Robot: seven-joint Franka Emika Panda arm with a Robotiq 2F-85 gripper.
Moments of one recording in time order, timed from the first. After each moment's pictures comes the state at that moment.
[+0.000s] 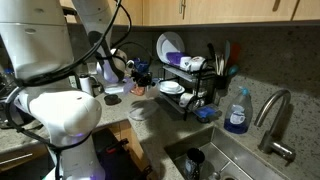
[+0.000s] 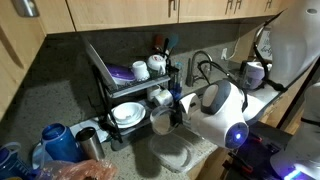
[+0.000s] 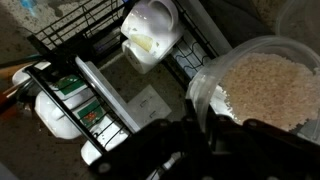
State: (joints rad) arm 0.34 0.01 0.37 -2.52 -1.68 2.21 1.50
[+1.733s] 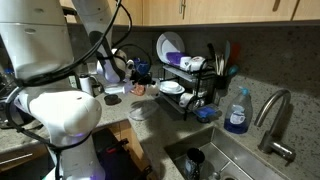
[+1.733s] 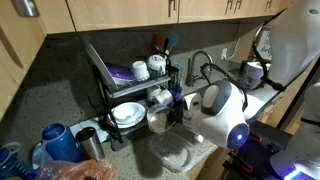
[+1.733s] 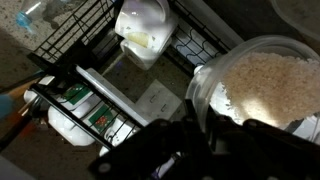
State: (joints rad) arm 0.34 0.01 0.37 -2.52 -1.74 2.21 1.72
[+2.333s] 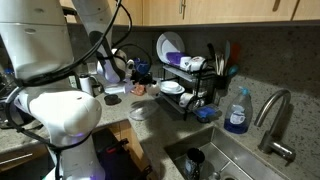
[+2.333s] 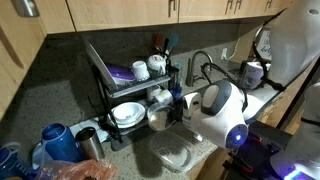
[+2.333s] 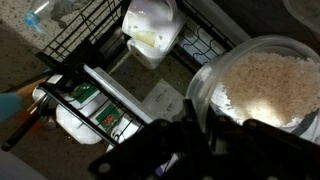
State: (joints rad) arm 0.34 0.01 0.37 -2.52 -1.74 2.18 1.72
